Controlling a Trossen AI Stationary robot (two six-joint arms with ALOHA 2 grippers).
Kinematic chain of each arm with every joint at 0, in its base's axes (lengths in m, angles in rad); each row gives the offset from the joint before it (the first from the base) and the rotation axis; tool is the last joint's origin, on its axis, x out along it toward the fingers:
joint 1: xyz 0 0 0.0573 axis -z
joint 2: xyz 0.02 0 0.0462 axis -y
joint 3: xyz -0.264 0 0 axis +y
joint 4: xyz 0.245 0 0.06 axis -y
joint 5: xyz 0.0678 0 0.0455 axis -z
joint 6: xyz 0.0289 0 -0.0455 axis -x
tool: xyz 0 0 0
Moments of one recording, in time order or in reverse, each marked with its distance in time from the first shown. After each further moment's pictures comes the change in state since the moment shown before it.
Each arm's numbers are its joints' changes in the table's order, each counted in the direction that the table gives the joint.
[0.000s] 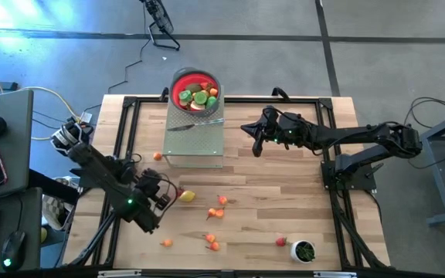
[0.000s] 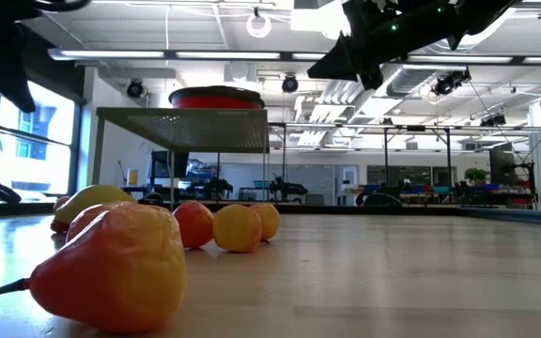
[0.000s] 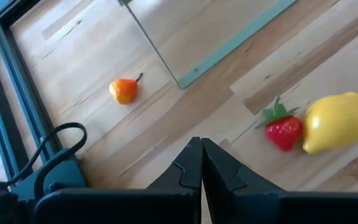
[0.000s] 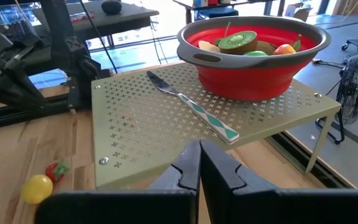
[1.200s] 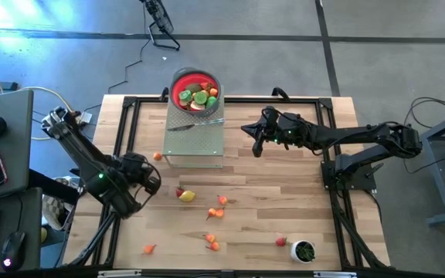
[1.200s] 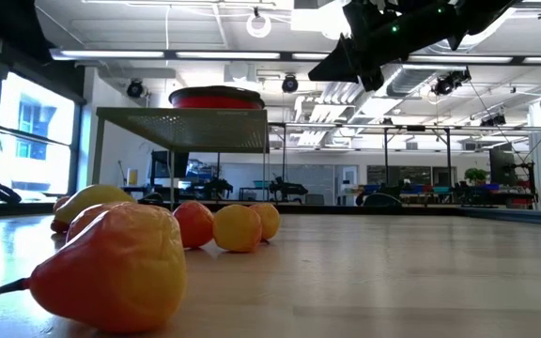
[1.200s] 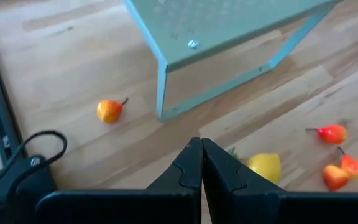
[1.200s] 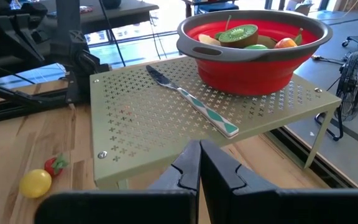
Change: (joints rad) left arm 0.036 0.306 0.000 -0.080 -0.125 0.217; right arm 0.000 0.000 0.000 -0.020 0.000 0.003
